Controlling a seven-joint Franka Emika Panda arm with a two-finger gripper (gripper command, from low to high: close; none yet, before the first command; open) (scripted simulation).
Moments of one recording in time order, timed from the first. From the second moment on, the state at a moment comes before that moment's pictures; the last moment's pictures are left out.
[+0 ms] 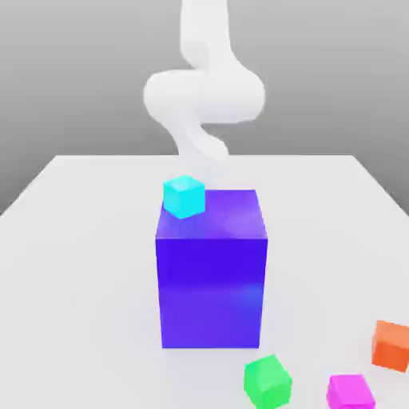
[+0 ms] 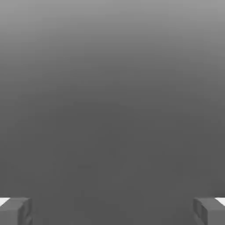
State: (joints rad) arm -0.02 -0.71 0.04 -2.30 -0.02 2.32 0.84
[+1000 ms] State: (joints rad) arm 0.06 0.36 0.30 -2.26 -0.25 2.62 1.29
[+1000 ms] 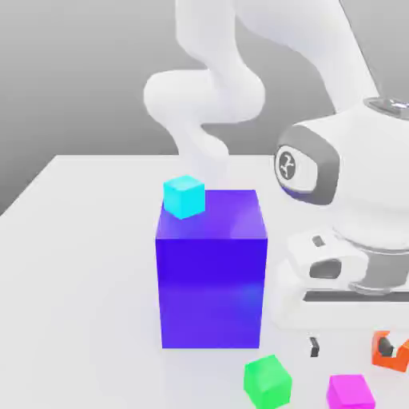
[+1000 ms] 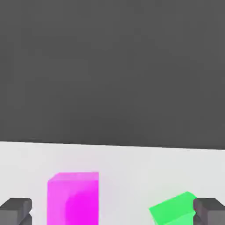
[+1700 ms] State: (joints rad) arm -0.03 0.26 0.30 -2.37 -0.17 2.61 1.20
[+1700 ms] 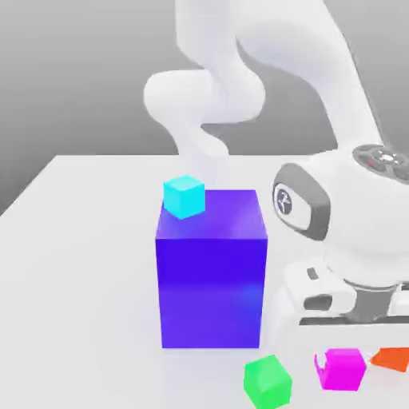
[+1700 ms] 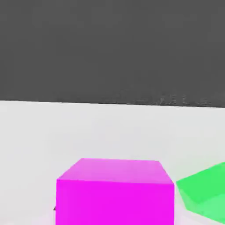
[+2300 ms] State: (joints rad) arm -0.07 0.24 0.25 -2.47 -0.14 2.69 1.14
